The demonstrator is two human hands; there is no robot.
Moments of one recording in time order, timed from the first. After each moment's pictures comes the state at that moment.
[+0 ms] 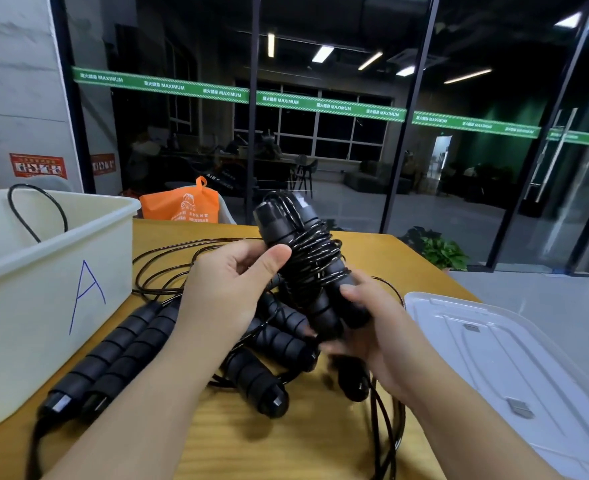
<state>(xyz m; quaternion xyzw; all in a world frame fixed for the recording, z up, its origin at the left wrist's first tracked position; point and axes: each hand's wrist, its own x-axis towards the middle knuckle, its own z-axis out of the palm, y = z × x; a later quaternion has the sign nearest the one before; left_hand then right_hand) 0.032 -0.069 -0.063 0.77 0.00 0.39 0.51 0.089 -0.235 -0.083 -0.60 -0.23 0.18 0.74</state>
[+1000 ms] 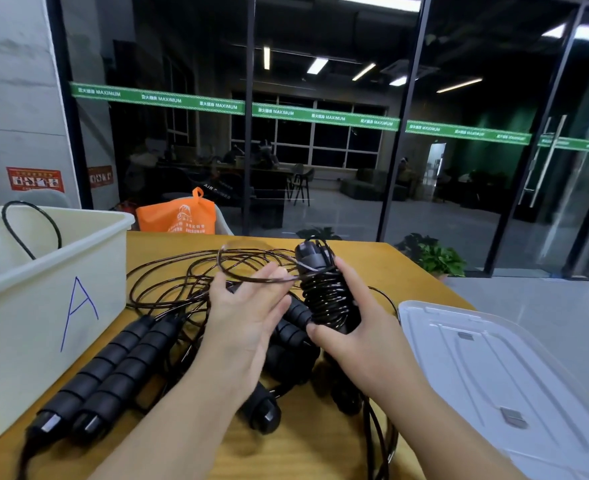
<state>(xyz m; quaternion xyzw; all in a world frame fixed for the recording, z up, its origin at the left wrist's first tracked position) 0.052 -0.092 -0.080 0.45 0.02 0.25 0.86 0.094 -0.236 -0.097 -0.85 -0.25 -0.14 0.45</state>
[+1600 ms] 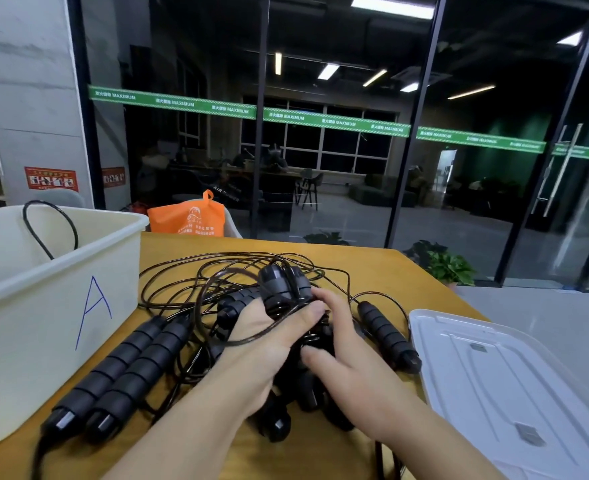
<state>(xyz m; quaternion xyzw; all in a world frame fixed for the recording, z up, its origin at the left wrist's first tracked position) 0.045 -0.092 -0.094 0.59 0.00 0.16 0.79 0.069 -0.224 -0.091 -0.83 -0.36 0.02 0.43</state>
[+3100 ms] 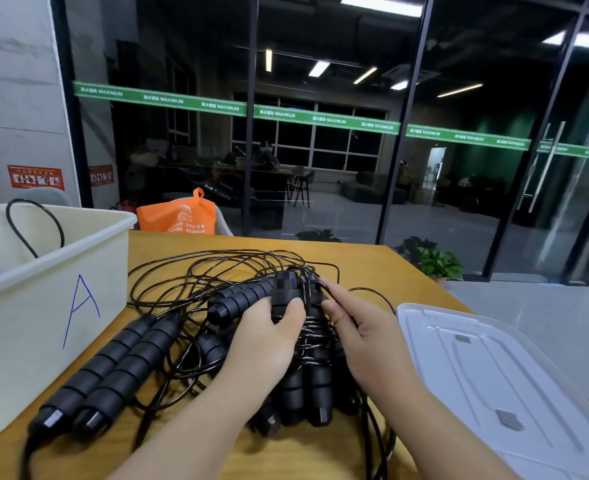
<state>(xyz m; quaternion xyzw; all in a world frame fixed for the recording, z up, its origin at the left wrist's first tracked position) 0.052 -0.104 -0.097 0.74 0.07 0.24 0.63 0.107 -0.234 -0.107 -0.81 -0.31 -0.20 0.46</state>
